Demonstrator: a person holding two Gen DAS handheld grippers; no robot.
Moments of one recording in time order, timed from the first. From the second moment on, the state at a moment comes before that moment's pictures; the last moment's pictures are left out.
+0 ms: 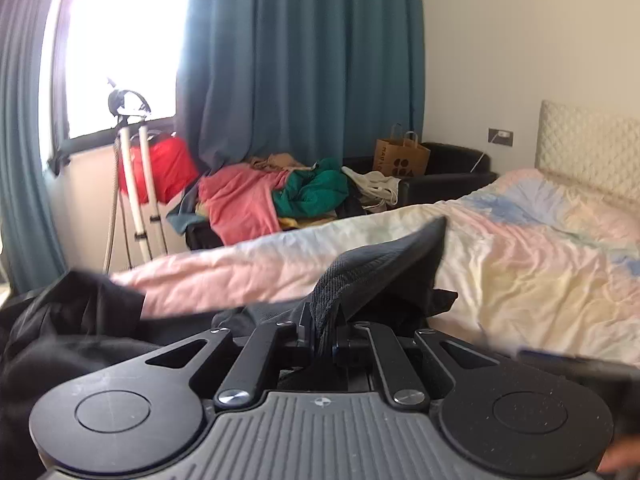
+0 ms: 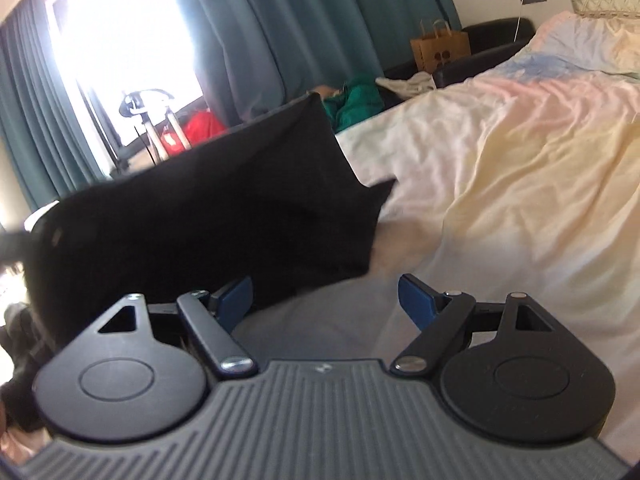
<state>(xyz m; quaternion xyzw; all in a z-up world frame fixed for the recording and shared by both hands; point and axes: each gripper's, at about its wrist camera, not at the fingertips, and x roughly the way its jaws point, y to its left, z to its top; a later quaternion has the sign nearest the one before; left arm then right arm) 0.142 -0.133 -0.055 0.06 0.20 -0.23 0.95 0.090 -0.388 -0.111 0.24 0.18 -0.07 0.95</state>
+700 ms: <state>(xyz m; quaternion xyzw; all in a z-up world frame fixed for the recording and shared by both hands) 0.055 -0.006 -0.073 -0.15 0.24 -0.16 0.95 0.055 -0.357 -0.143 0.57 0.27 0.16 0.76</state>
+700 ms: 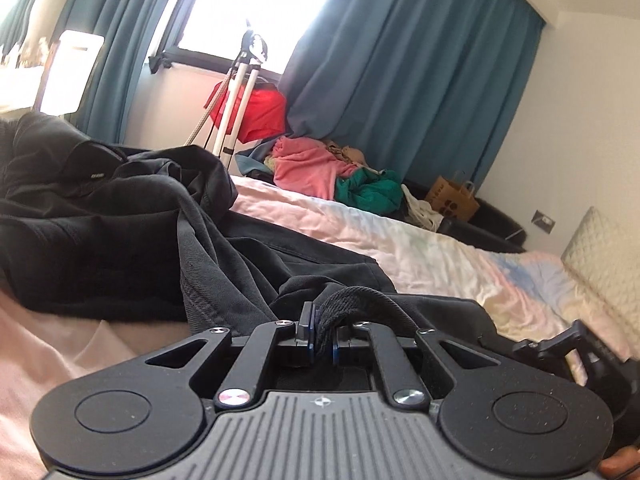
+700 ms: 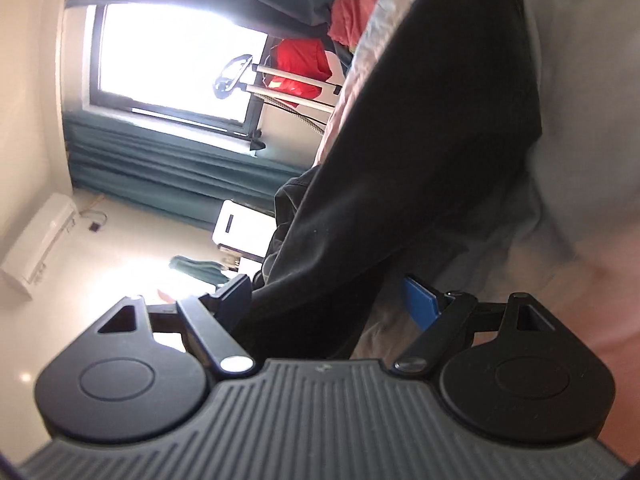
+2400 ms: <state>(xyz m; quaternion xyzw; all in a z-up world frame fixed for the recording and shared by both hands) 0.084 -0.047 -0.104 -0.19 0.23 -0.30 0.91 0.178 -0.532 -0.012 0.37 0.09 -0.12 0.92</state>
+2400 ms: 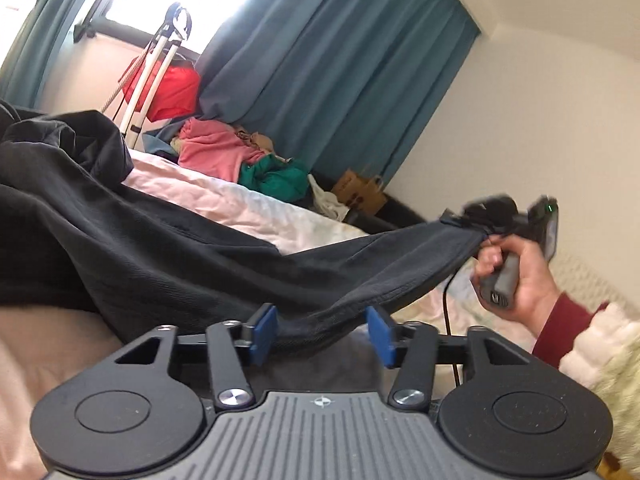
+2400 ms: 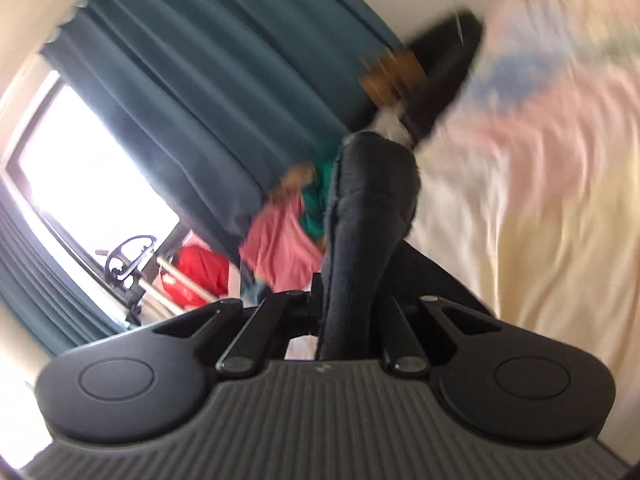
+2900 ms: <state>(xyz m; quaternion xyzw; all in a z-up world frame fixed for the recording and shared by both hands) 0.127 -0.026 -0.121 -0.23 0.32 -0.19 0.90 0.124 -0.580 -0.192 0.50 0.21 -0.25 0.80</state>
